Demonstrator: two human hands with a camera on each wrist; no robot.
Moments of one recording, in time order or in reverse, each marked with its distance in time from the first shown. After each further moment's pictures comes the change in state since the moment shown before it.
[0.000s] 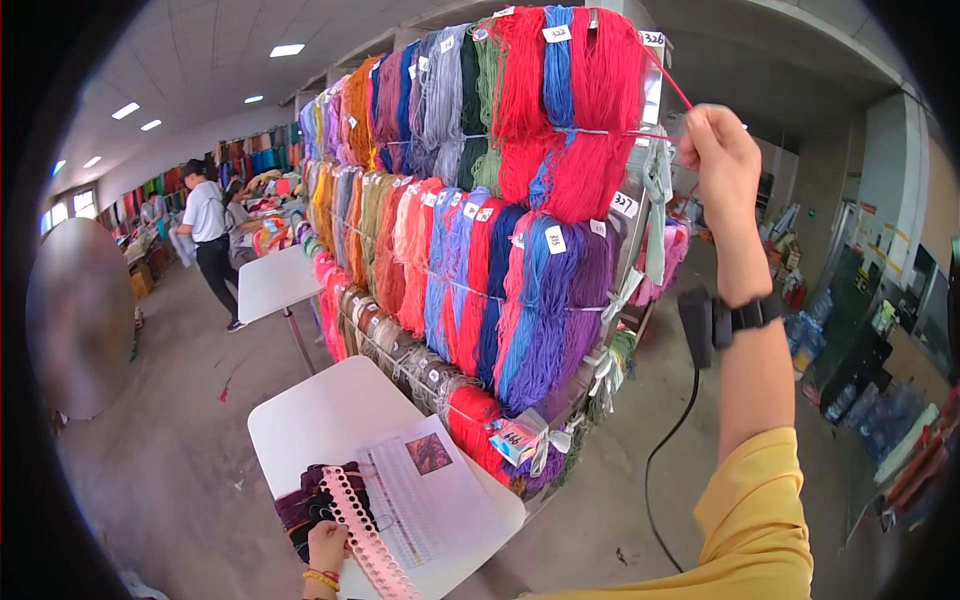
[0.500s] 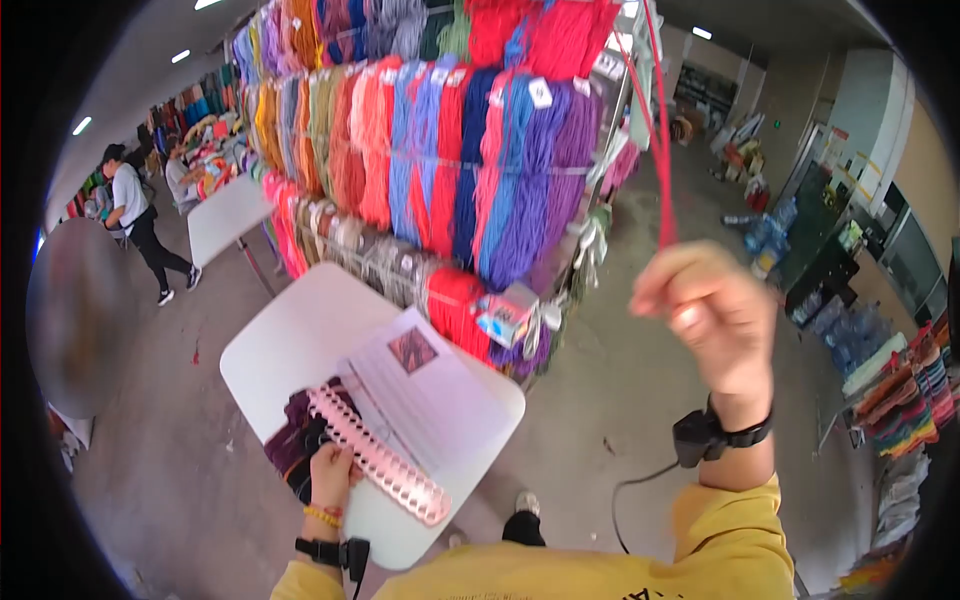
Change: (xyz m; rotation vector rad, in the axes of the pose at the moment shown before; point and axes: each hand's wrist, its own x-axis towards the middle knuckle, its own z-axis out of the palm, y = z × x) left_hand 0.008 0.007 0.002 0.026 -0.283 0.008; right_hand -0.225 -0.108 -0.019 0.144 -0.571 0.136
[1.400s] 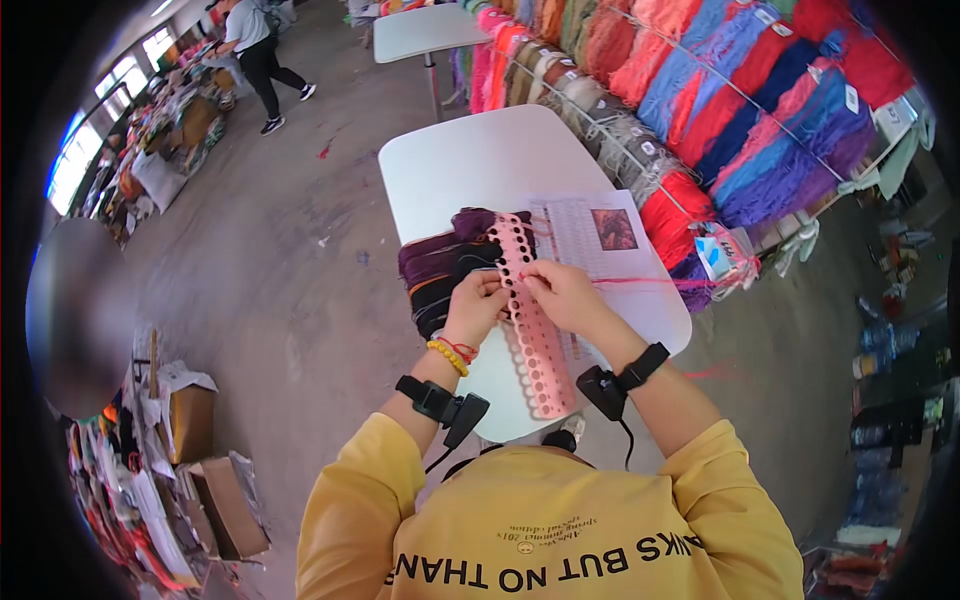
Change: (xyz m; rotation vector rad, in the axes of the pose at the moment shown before) left_hand 0.000 -0.005 0.001 -0.405 0.090 -0.022; right_hand -0.064 0.134 0.348 0.129 -0.524 0.364
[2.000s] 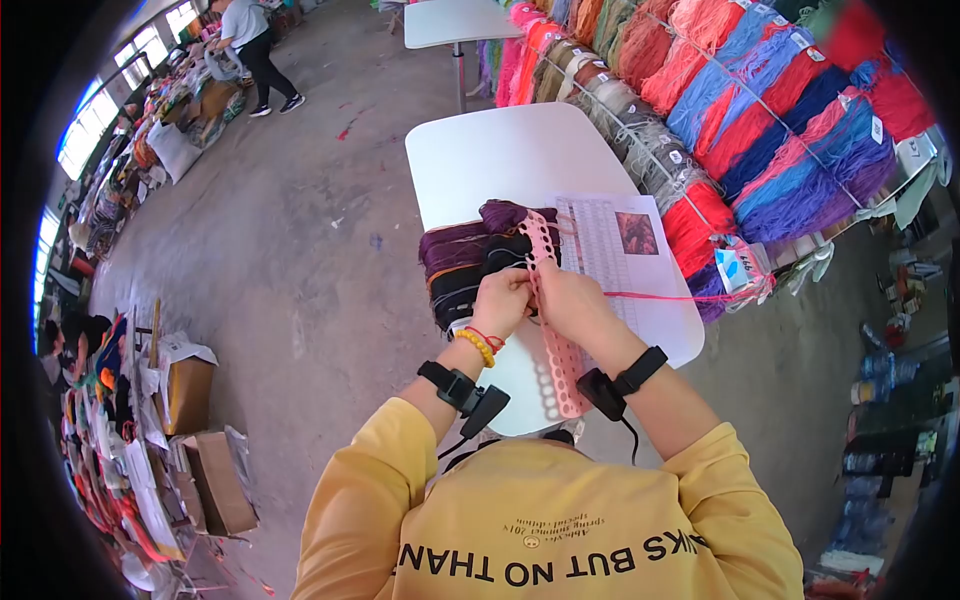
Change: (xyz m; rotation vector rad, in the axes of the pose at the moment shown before) left_hand 0.005 -0.007 0.003 0.221 0.046 0.057; right_hand 0.007 -0.020 0.017 -0.540 -0.218 0.079
